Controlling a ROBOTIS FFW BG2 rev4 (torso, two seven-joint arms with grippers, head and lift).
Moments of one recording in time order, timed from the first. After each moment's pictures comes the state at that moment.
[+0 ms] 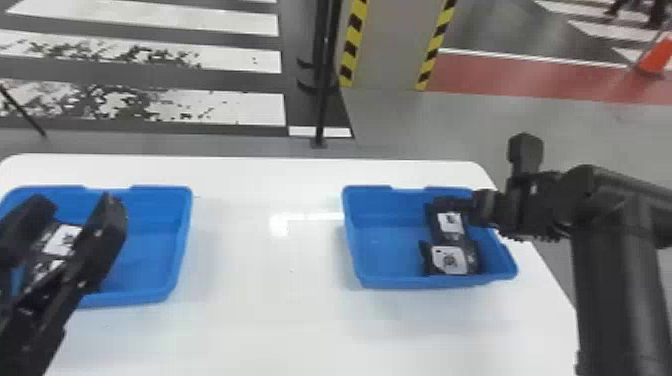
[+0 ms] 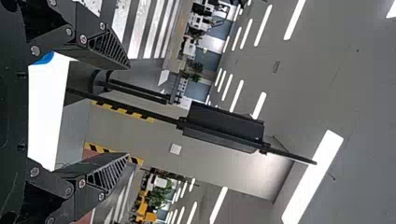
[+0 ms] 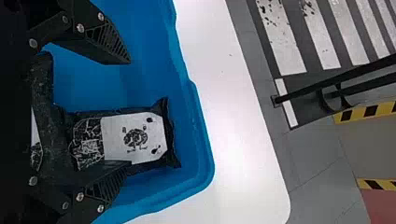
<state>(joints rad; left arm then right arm) 0.73 0.09 0.05 -2.40 0.41 -0.04 -0.20 -0.41 -0.23 -0.29 -1.51 -0.25 1.34 0.15</state>
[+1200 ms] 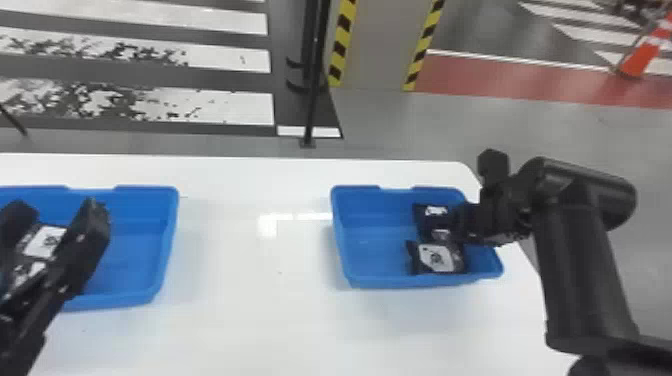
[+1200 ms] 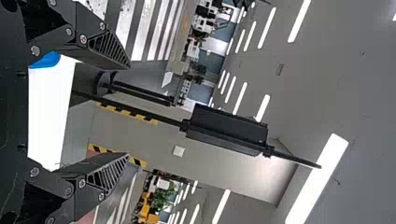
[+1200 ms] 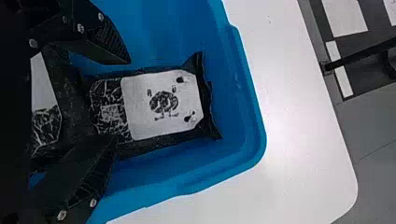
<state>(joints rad) 0.73 0.09 0.06 -2.38 0.42 -0.03 -0.20 -0.54 -0.23 -0.24 -1.24 -0.14 1.36 0.11</state>
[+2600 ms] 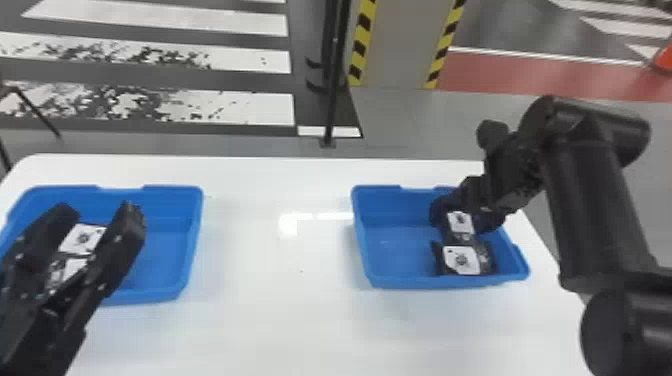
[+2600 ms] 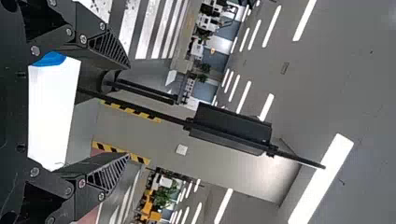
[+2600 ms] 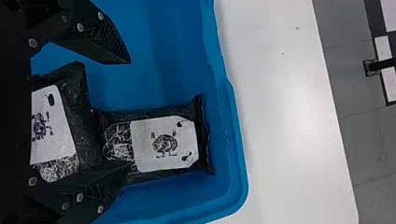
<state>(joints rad) 0.72 0.10 0.05 -2.38 0.43 -0.02 -0.20 -0.75 -0.21 -0.13 -1.10 -0.17 1.57 -0.04</state>
